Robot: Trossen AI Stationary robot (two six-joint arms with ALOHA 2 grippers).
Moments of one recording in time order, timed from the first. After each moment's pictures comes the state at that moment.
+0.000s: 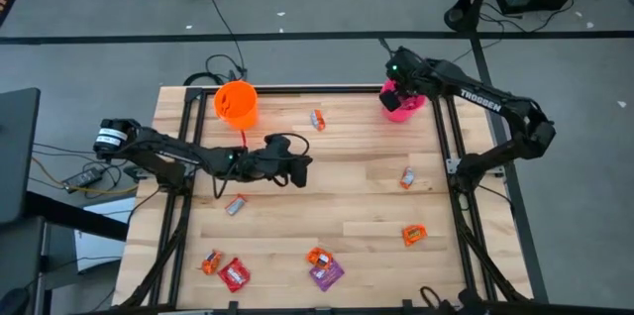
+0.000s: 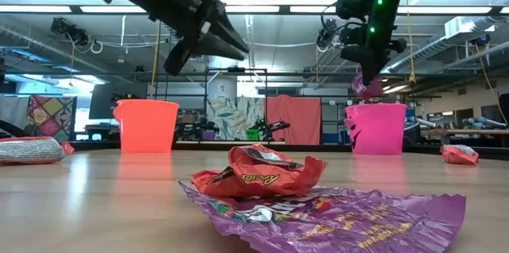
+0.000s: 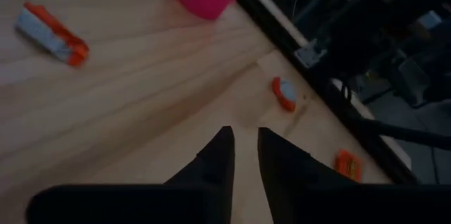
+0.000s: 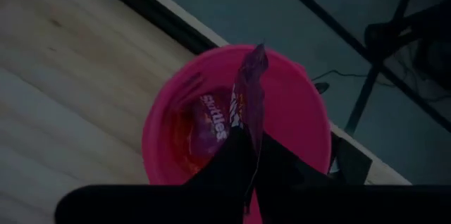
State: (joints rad) left arm -0.09 1.42 0.79 0.18 -0.45 -0.88; right arm -0.74 1.41 1.21 -0.92 0.38 0.12
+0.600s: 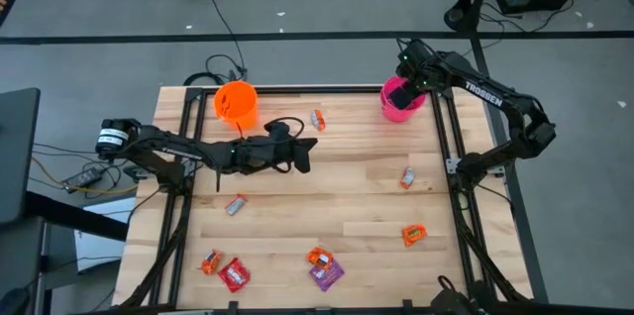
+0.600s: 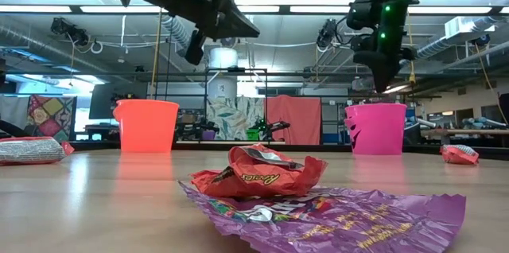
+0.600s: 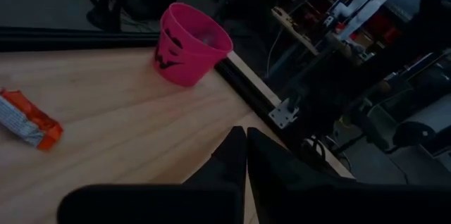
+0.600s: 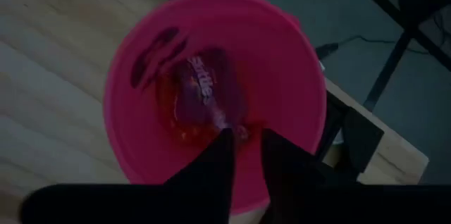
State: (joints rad) left arm -0.02 1.43 0.79 0.43 -0.47 -0.76; right arm -0.89 1.42 1.21 -1.00 0.24 0.03
